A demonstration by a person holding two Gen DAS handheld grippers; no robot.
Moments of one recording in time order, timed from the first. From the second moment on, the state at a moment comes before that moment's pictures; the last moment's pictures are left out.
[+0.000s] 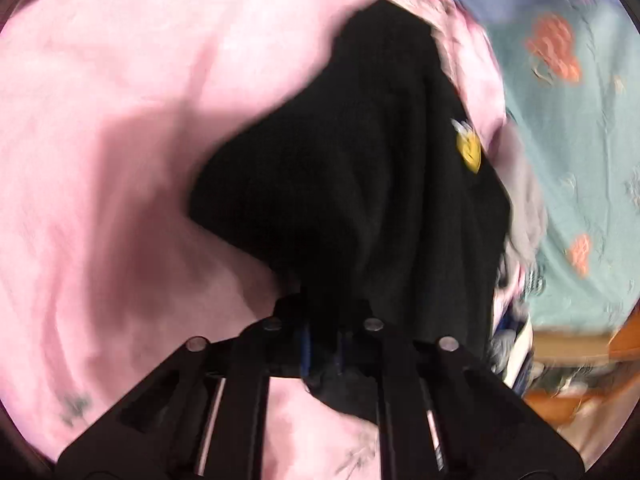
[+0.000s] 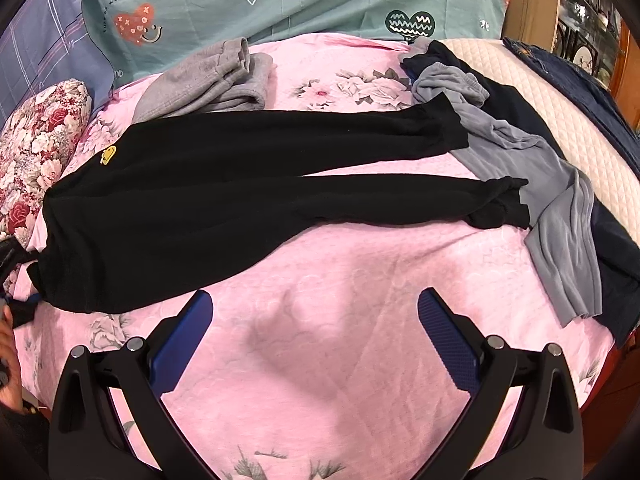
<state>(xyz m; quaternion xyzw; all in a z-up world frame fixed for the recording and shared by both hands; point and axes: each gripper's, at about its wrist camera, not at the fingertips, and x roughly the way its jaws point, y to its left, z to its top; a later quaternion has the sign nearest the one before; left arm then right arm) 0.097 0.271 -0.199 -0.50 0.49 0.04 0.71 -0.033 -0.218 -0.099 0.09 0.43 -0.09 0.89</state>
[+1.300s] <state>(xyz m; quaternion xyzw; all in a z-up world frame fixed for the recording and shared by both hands) 0.048 0.321 -0.178 -0.45 0.46 0.10 0.76 0.008 -0.413 -0.144 0.33 0.52 -0.11 0.78</state>
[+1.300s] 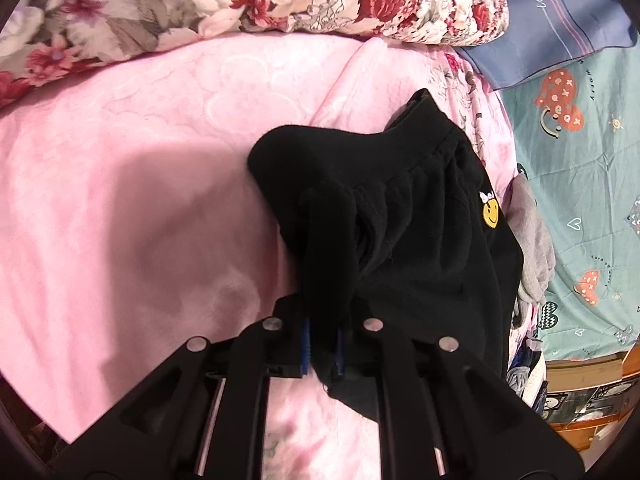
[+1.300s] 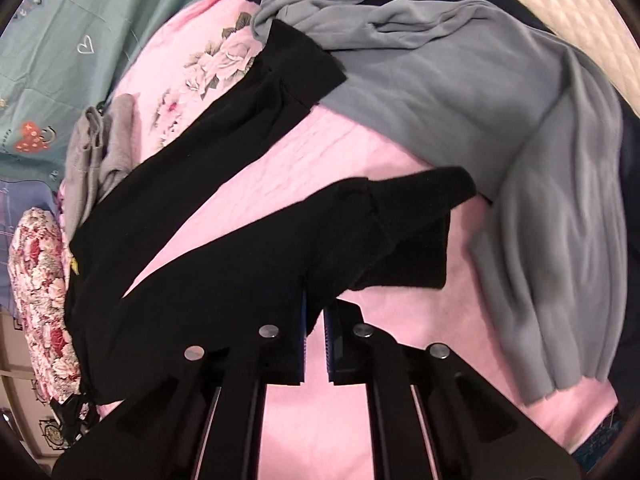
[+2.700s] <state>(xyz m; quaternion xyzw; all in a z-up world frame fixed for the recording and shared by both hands) 0.056 0.255 -0.153 -0.25 0.54 0.05 0.80 -0.015 -0.440 -0.115 0.26 0.52 -0.07 0.81</state>
